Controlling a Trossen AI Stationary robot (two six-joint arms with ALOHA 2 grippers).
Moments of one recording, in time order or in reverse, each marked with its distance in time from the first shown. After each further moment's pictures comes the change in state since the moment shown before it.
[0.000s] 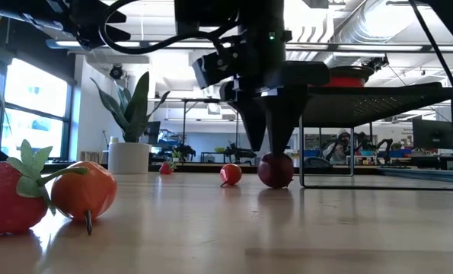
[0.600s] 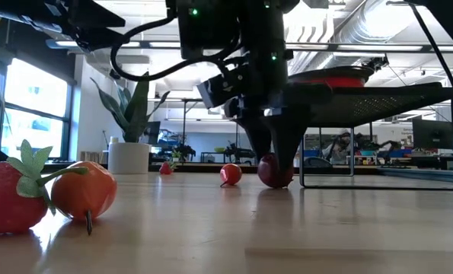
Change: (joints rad) left arm 0.000 0.000 0.000 -0.032 0.000 0.000; right arm -0.028 0.000 -0.077 0.054 -0.034 -0.024
